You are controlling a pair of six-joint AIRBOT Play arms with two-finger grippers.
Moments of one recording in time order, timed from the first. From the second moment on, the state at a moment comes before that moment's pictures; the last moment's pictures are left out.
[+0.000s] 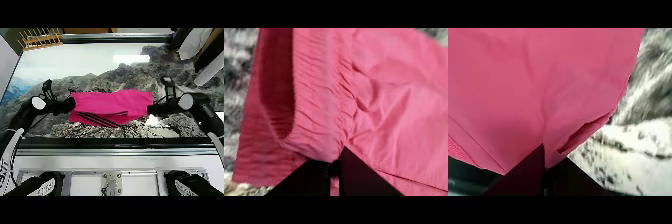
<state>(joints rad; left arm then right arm) -0.02 -1.21 0.84 1.10 -0.77 -1.66 0.18 -1.10 0.94 -1.33 1.06 1.59</state>
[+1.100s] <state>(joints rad) 0.01 -0.87 0.75 1.10 -0.88 -1.66 -0.10 -1.04 0.86 -1.11 1.09 1.50</state>
